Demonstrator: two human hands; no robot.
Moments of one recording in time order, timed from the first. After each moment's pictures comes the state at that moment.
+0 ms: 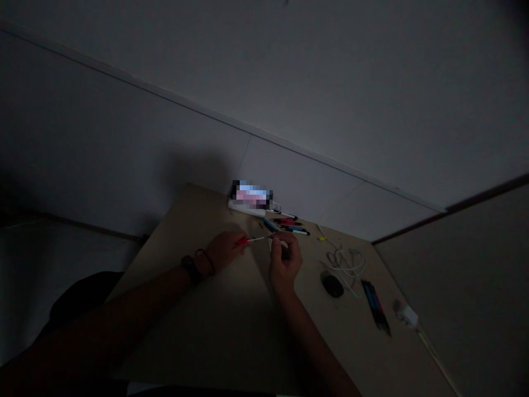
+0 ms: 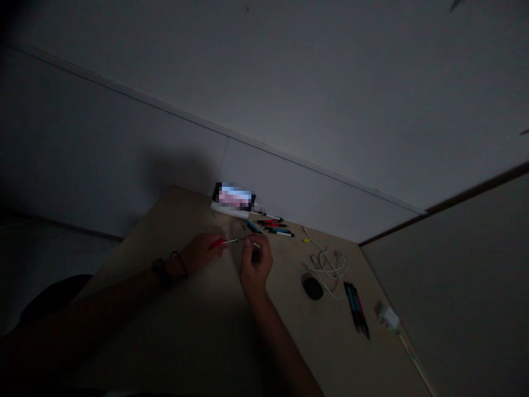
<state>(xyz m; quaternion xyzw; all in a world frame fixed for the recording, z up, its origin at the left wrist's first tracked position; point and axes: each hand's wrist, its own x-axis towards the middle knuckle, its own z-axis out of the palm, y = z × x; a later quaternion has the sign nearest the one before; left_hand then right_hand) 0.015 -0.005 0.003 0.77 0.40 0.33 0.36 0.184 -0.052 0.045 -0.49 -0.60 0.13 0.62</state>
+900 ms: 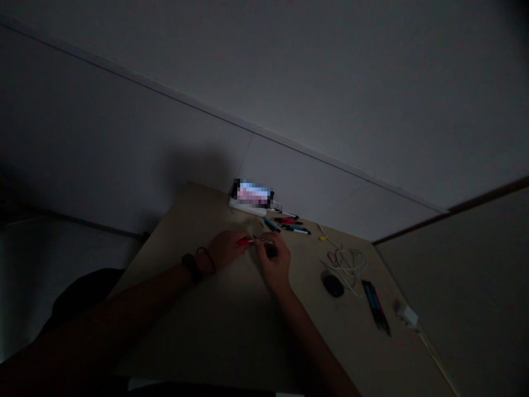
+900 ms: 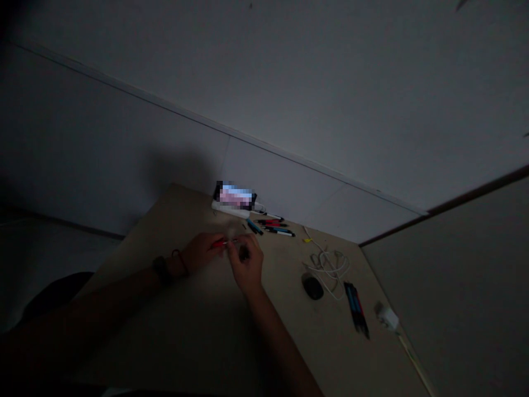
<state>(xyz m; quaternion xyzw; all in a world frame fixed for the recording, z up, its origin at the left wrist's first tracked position) 0.015 -0.005 0.002 0.79 0.40 0.31 0.35 0.182 -0.050 0.037 -0.51 -0.66 0.20 0.51</state>
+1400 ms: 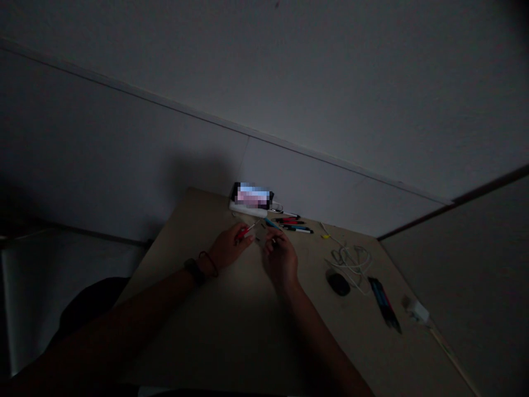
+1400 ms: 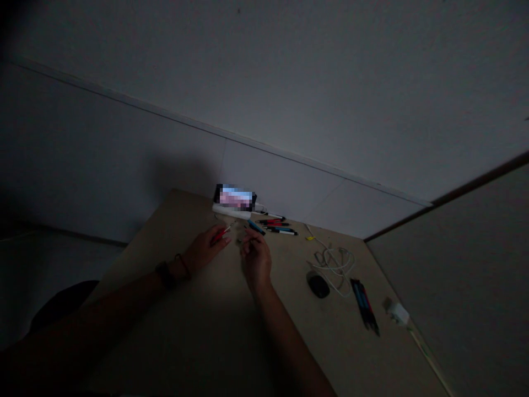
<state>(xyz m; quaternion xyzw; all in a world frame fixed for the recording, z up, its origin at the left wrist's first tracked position) 0.019 -0.002 0.004 0.69 0.46 0.42 0.38 0.187 -0.028 0.021 -0.42 -0.38 0.50 0.65</state>
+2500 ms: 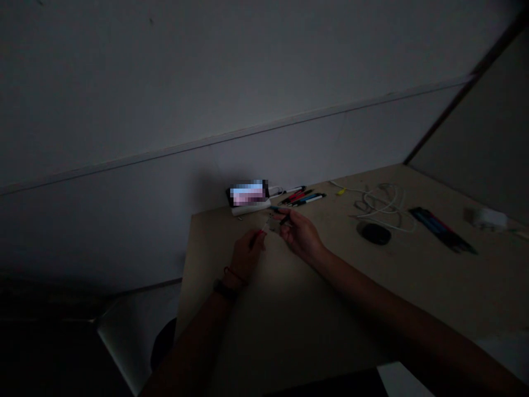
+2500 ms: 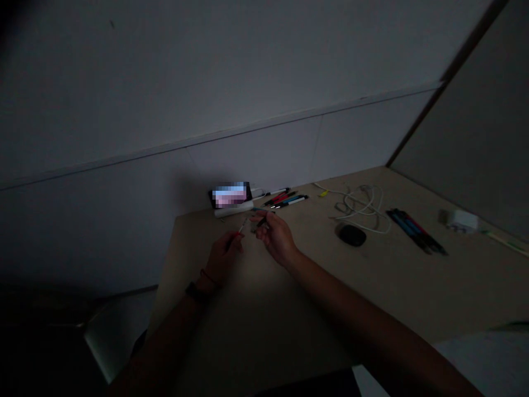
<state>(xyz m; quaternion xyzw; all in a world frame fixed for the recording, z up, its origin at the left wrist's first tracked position) 0.017 -0.003 0.014 0.74 0.43 0.35 0.38 0.192 -0.013 0.018 -0.37 -0.21 0.56 0.71</state>
